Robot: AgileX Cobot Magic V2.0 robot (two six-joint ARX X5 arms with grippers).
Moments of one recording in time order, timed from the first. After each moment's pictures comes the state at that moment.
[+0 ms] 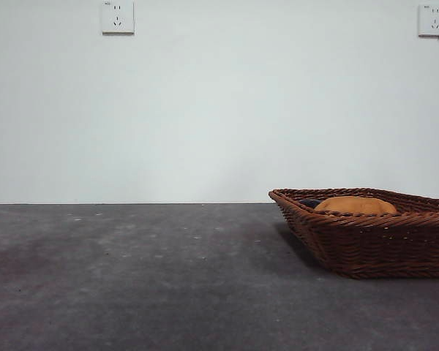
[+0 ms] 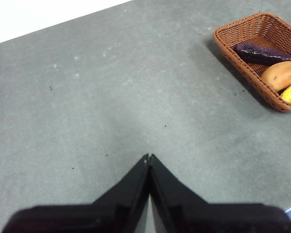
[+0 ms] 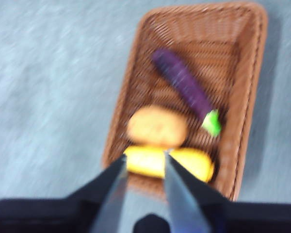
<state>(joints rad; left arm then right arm) -0.55 0.67 1.29 -1.22 -0.20 -0.05 -0.07 1.10 1.19 -1.02 -0.54 -0.08</state>
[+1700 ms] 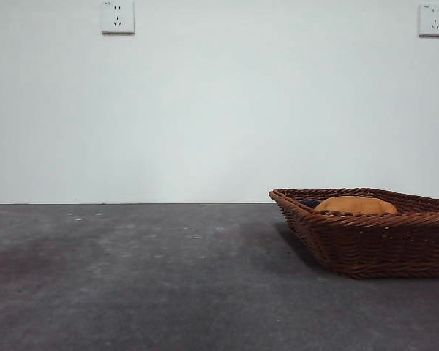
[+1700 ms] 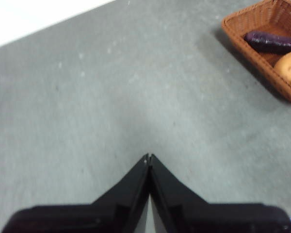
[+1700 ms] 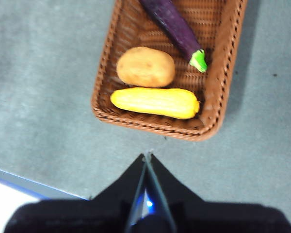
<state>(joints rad) -0.55 0.73 1.29 -1.19 -0.23 0.00 -0.07 1.00 1.19 -1.26 -0.43 -0.15</state>
